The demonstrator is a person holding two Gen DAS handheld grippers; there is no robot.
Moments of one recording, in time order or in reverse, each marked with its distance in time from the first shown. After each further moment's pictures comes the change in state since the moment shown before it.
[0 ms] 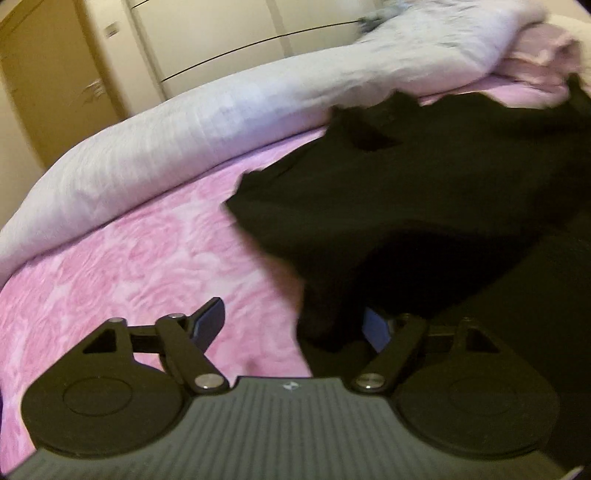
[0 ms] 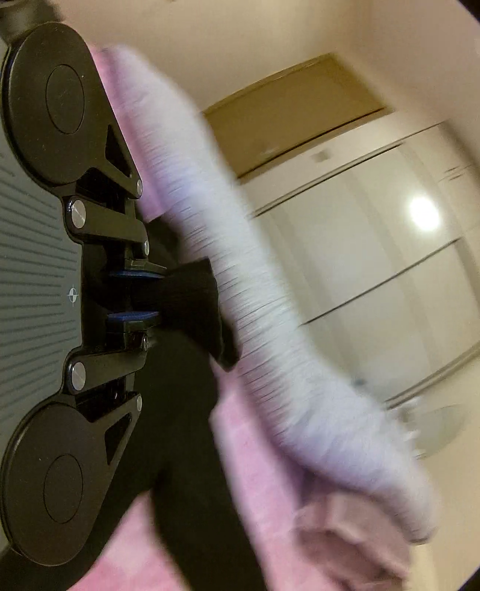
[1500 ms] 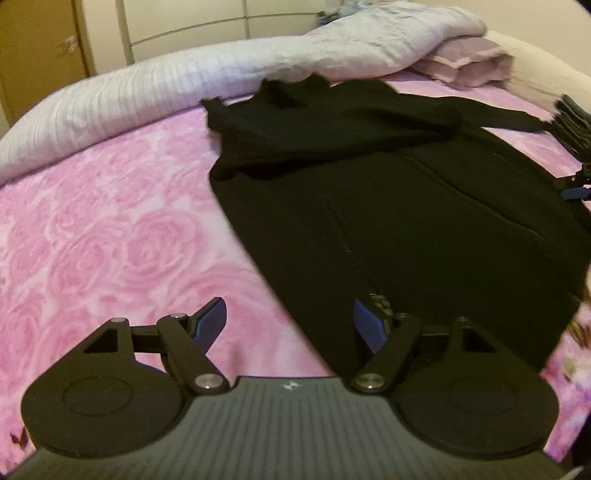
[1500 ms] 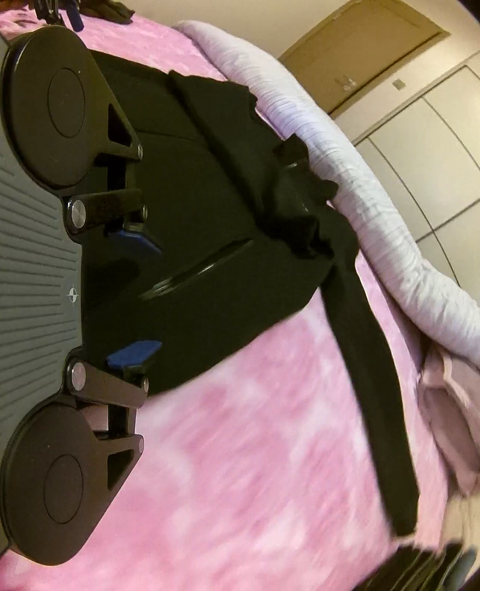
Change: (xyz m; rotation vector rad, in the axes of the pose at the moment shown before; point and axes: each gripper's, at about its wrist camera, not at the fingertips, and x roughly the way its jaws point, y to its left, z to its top) left arm -0.193 -0.019 -0.108 -0.037 0.053 -0.274; right arm -0.185 -0.097 -0.035 0.052 0.334 -0.150
